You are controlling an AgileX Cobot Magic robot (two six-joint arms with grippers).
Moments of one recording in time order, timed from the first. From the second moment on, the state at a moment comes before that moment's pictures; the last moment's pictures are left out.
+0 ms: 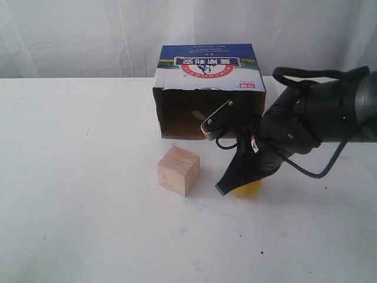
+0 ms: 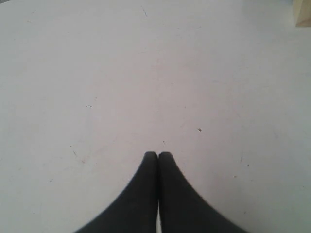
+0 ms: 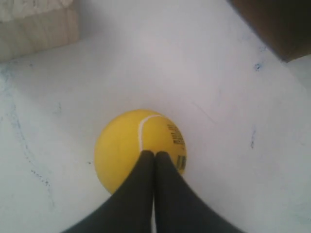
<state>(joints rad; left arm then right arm) -0.29 0.01 0.02 0.11 0.51 0.04 0.57 1.71 -0.99 -0.40 0.49 0.16</state>
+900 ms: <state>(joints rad) -0.29 0.01 0.02 0.11 0.51 0.04 0.53 1.80 -0.94 -0.40 0.45 0.16</state>
